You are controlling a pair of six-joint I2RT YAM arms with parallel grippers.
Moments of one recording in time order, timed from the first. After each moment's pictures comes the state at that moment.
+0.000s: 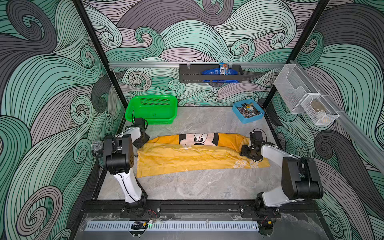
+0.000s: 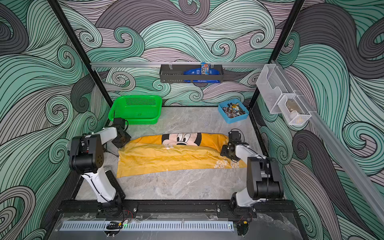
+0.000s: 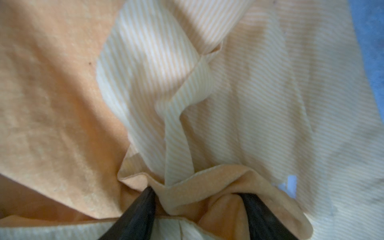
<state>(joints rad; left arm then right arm) 0.12 1.88 1.18 -0.56 -0.22 -0.75 -0.02 1.52 0.75 -0.45 0.04 0.32</state>
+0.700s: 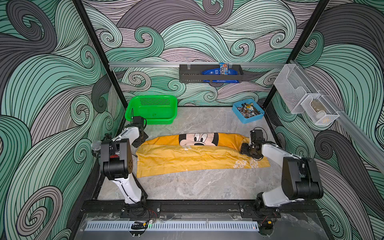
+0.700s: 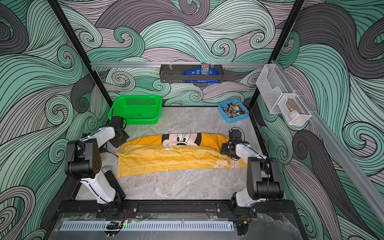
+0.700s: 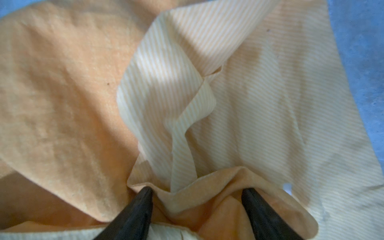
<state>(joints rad) 0.12 1.79 1.18 -0.62 -0.26 -0.68 -0.03 1.52 0.77 -0.45 0.04 0.32</state>
